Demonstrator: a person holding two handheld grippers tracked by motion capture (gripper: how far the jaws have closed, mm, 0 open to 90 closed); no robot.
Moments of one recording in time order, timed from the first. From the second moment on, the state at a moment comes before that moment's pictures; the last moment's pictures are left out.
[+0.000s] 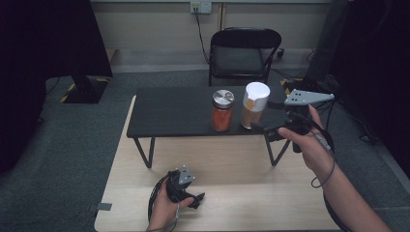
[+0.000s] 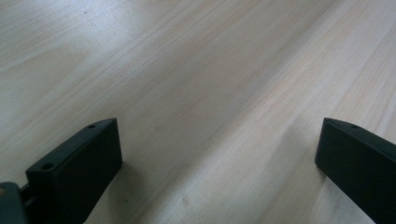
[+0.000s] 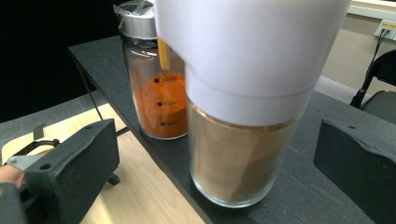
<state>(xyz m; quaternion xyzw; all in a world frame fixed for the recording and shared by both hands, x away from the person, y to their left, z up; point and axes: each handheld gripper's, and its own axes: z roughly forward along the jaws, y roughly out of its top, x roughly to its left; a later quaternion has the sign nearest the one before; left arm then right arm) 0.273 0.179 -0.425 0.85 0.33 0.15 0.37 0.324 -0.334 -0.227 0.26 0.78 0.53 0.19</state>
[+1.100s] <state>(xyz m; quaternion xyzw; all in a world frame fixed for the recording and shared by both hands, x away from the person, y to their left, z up) 0.273 0.179 -0.425 0.85 0.34 0.15 0.37 0.301 -0.350 -0.268 0.24 0.78 0.55 0.16</state>
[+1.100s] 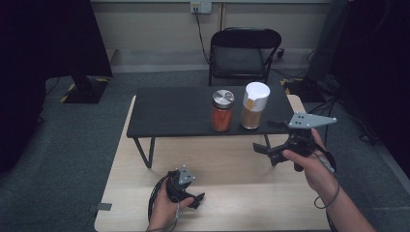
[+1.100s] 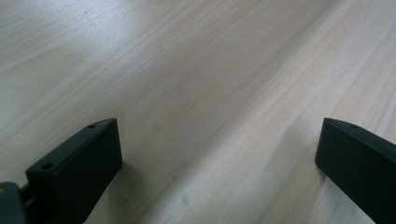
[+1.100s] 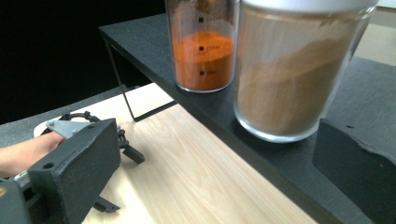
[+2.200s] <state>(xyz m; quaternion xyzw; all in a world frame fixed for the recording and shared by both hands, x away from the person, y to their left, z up) 0.273 0.179 -0.425 0.85 0.33 0.15 0.37 0.294 -0.349 -0.300 0.24 0.78 0.55 0.15</state>
